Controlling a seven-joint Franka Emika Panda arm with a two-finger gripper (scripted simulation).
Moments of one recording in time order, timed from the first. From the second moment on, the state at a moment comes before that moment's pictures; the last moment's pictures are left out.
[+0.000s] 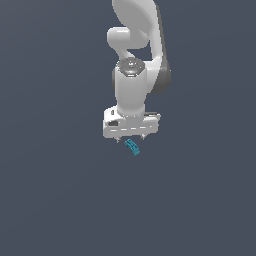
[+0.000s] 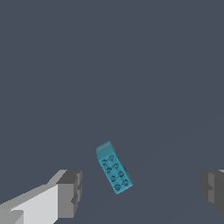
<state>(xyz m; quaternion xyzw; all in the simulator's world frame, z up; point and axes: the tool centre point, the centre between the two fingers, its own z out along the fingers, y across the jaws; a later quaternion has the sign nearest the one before) 0.011 0.011 0.172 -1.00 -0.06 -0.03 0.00</state>
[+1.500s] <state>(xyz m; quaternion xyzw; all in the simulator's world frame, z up) -0.041 0.019 0.072 -0.95 -0.31 0.00 0.00</state>
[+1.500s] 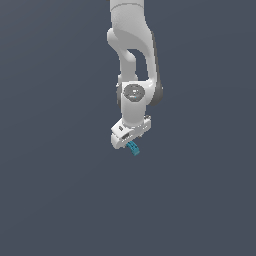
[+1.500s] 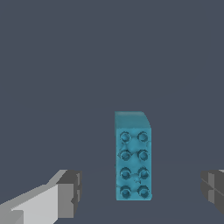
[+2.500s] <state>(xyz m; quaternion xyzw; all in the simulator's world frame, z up) -0.042 0.019 0.022 -0.95 -0.31 0.00 0.00</state>
